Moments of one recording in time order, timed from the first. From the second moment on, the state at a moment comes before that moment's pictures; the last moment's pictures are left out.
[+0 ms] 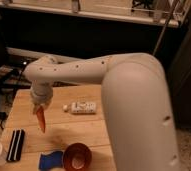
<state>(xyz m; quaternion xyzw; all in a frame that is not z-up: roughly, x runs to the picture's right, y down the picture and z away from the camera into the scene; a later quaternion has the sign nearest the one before) -0.261 0.099 0.706 -0.38 0.02 0.46 0.80</state>
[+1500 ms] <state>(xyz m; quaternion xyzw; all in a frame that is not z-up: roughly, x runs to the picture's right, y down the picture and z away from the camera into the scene) -0.142 0.233 0.667 -0.40 -0.17 0.33 0.84</state>
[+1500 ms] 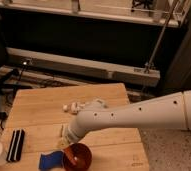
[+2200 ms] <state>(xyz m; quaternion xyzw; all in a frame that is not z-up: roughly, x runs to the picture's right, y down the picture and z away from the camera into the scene) -0.124 0.216 0.690 -0.40 -0.14 0.31 0.85</state>
